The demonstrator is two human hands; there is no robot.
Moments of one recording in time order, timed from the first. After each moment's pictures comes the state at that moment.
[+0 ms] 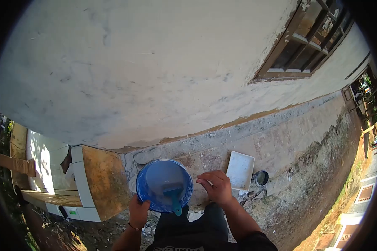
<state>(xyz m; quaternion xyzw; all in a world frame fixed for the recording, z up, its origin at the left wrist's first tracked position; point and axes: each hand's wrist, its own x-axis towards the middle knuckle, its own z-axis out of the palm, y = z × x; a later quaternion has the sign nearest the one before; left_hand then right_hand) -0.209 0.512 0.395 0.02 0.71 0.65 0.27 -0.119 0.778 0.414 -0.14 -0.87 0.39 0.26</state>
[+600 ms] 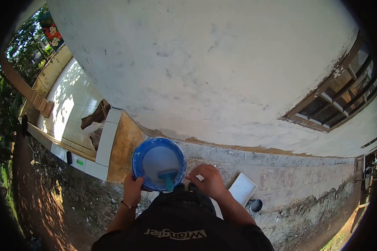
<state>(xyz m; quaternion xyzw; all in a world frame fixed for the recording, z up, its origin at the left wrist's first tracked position) -0.173 0.419 0.477 -0.12 0.61 0.77 0.14 -0.152 0.689 0.508 0.11 -0.88 0.45 0.12</state>
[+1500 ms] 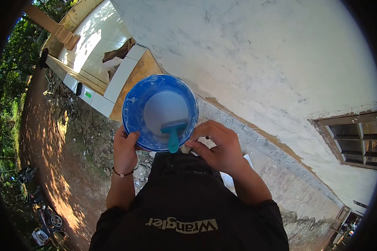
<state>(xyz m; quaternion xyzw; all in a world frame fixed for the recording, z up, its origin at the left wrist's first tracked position) -0.143 0.469 0.517 -0.19 0.58 0.80 -0.02 -0.191 0.713 0.543 0.31 -0.77 0.55 0.04</state>
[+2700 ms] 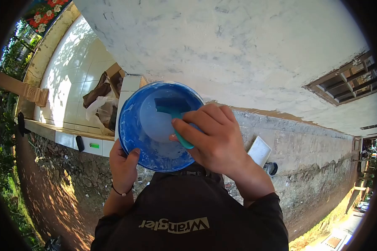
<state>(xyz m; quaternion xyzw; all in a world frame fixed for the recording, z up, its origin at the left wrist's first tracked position) -0.236 0.240 0.553 0.04 0.64 0.76 0.10 -0.237 0.469 0.618 0.24 -0.90 0.22 0.28</state>
